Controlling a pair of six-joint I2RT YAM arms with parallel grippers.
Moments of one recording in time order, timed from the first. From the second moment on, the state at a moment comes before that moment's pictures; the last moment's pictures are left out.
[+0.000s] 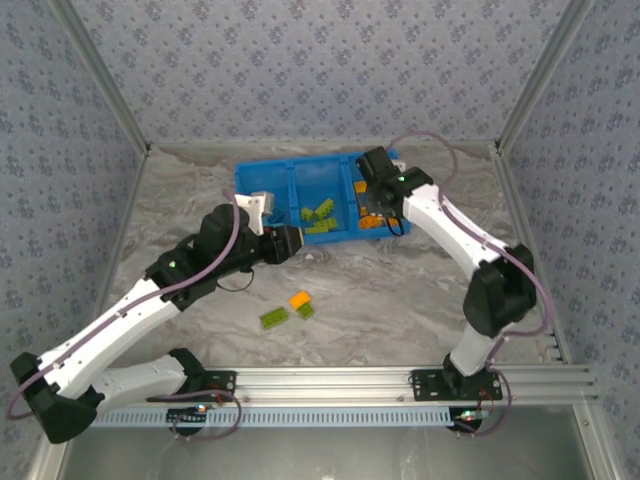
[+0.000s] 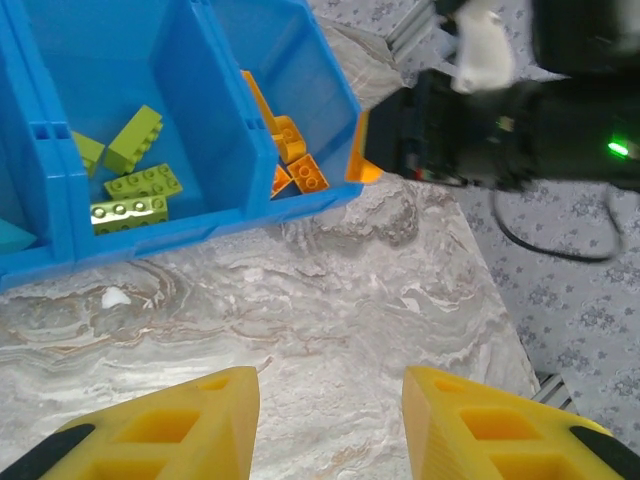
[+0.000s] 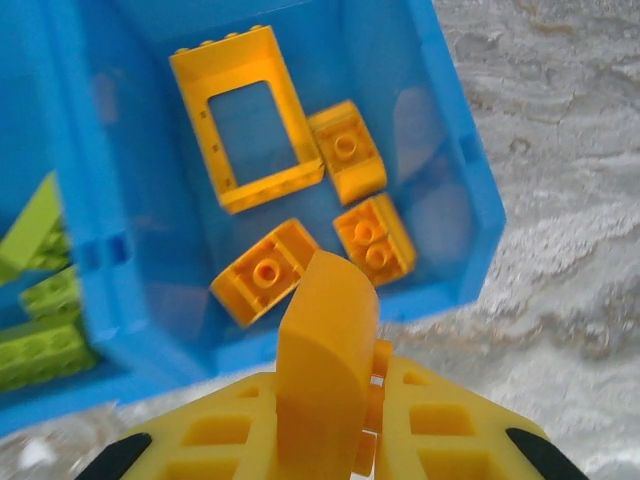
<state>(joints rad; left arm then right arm) -0.81 1.01 1.05 -0.50 0.03 -0.72 0.50 1.75 1.57 -0.93 0.36 0.55</state>
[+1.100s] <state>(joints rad) -0.81 1.17 1.17 -0.44 -0.02 -0.67 0.37 2.37 2.14 -0.91 0.47 0.23</state>
